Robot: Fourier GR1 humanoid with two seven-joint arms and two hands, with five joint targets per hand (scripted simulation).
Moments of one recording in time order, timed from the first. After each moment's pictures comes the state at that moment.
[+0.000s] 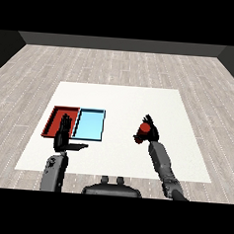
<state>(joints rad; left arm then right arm) 0.02 0.04 0.07 -1.61 0.07 -0.03 -0.38 -0.51 -0.08 -0.16 -0.65 -0.20 0.17 -0.52</state>
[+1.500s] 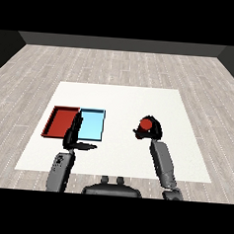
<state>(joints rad) -0.02 0.01 -0.04 -1.61 0.01 -0.02 -0.29 -0.37 -0.07 -0.06 -1.12 -0.13 0.01 -0.38</state>
